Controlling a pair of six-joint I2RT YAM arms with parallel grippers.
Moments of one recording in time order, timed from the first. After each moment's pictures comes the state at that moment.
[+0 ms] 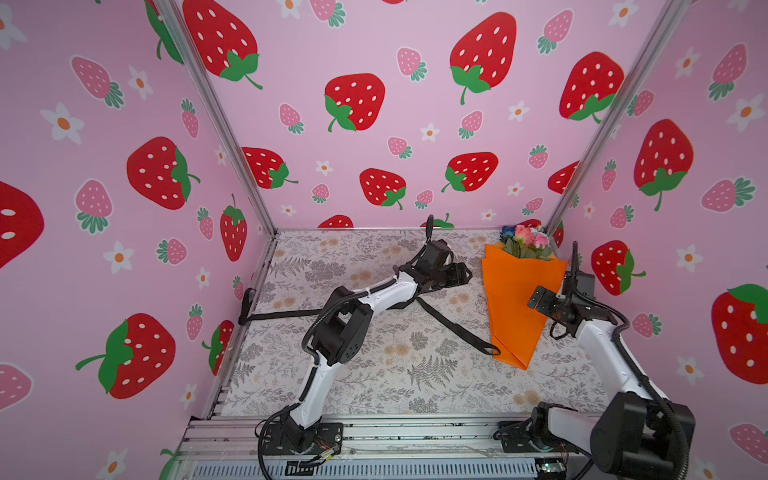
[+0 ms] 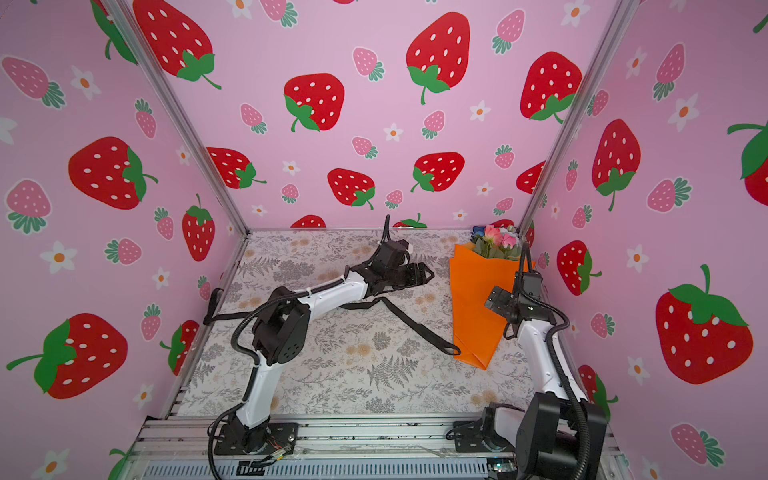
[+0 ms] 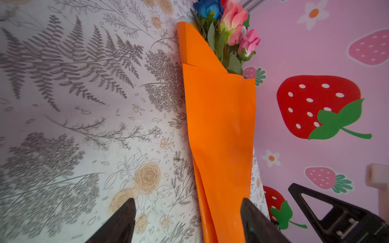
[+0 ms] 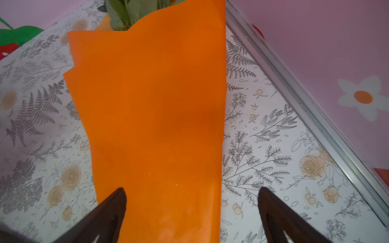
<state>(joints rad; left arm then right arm) -0.73 2.27 1.83 -0.16 0.30 -0.79 -0.16 1.22 0.82 -0.48 0.05 0.31</state>
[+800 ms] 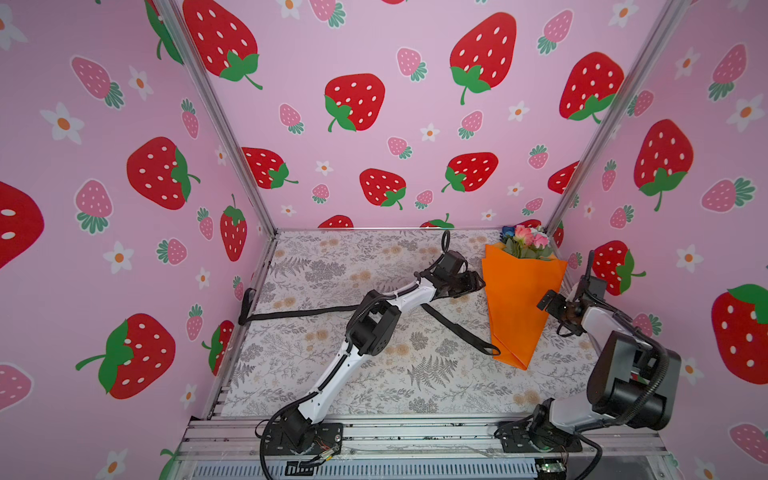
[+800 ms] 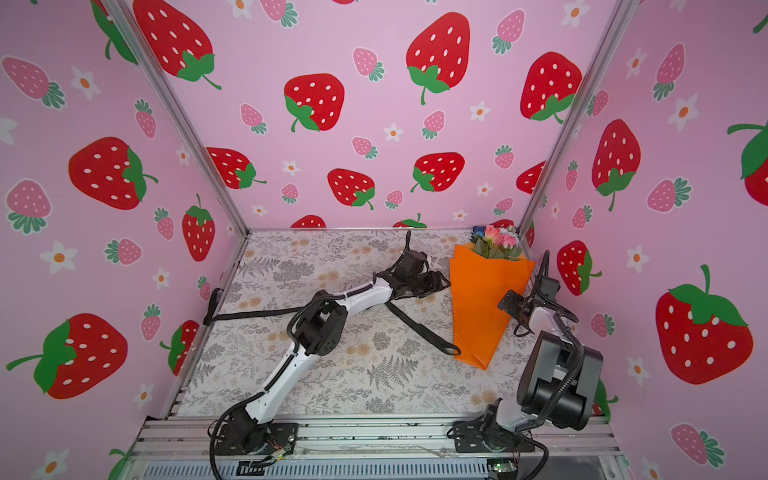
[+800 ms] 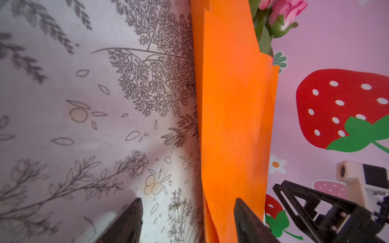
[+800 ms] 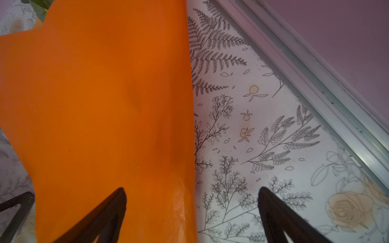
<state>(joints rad) -0.76 2.65 2.21 -0.17 0.41 -0.91 -0.32 1.50 0.82 -0.30 -0.12 0.29</state>
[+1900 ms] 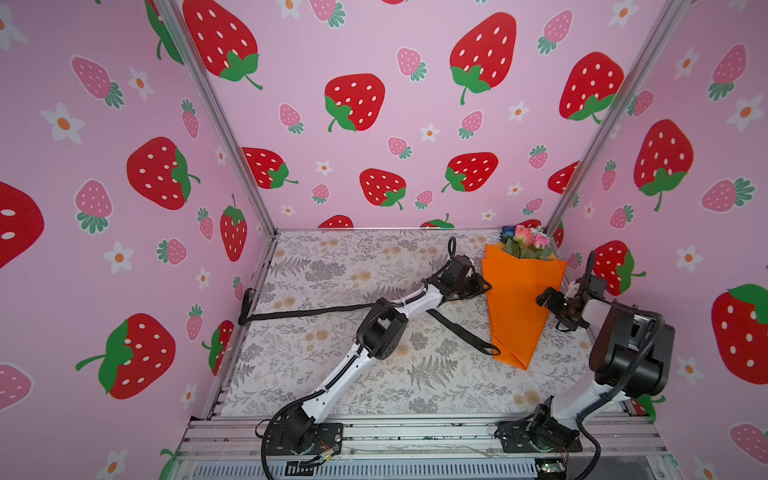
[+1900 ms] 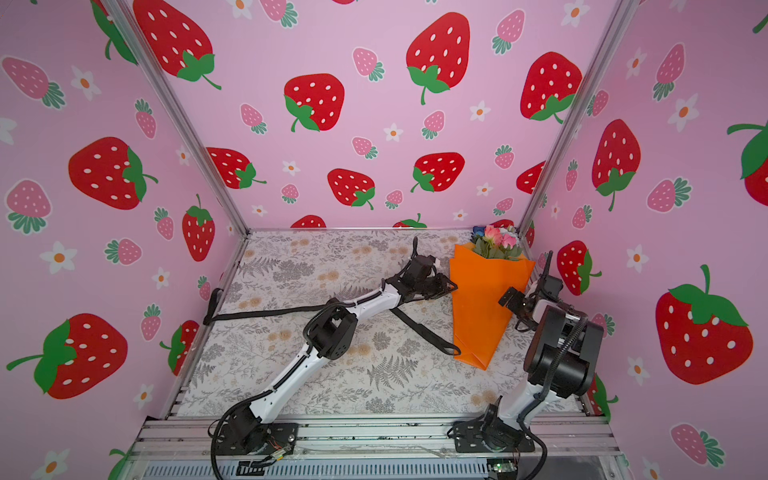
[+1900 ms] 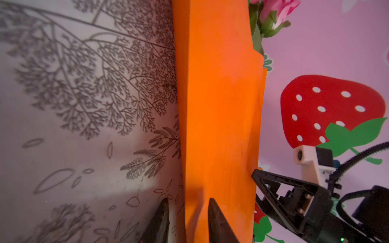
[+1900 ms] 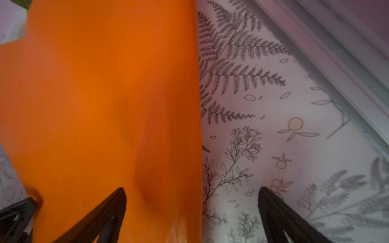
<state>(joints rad) -0.79 2.84 2.43 -0.09 0.45 -1.03 -0.37 1.71 0.90 -0.18 -0.31 0.27</state>
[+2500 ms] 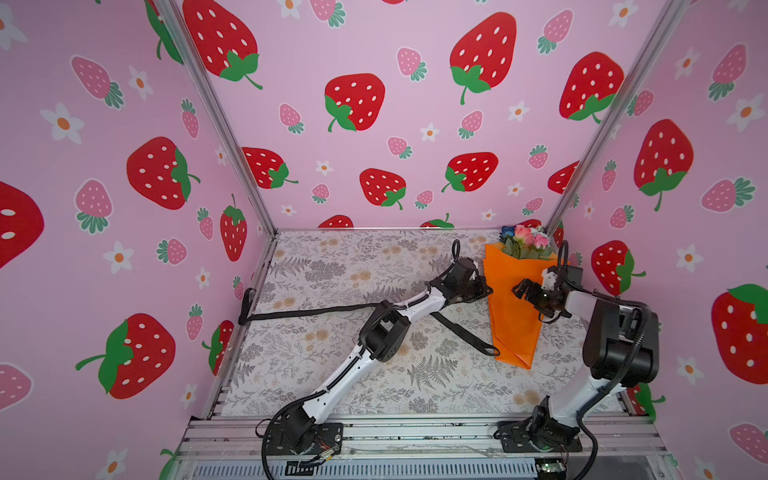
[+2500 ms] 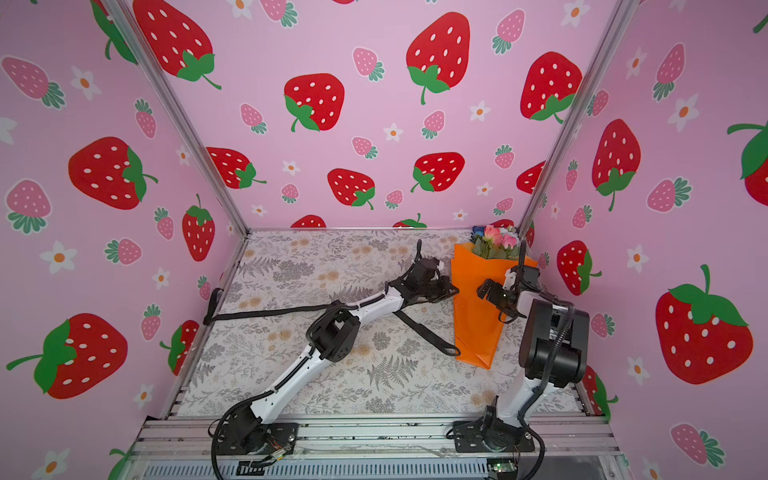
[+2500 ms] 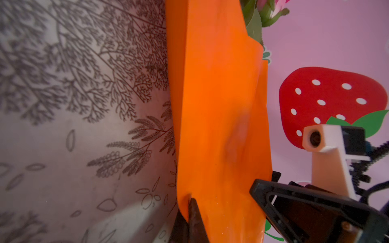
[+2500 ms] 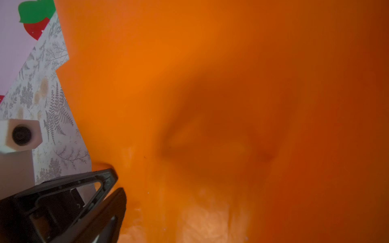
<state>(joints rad) -0.81 2.86 2.44 -0.08 0.45 -1.04 -0.17 1.76 0.96 -0.19 -0.36 0.25</state>
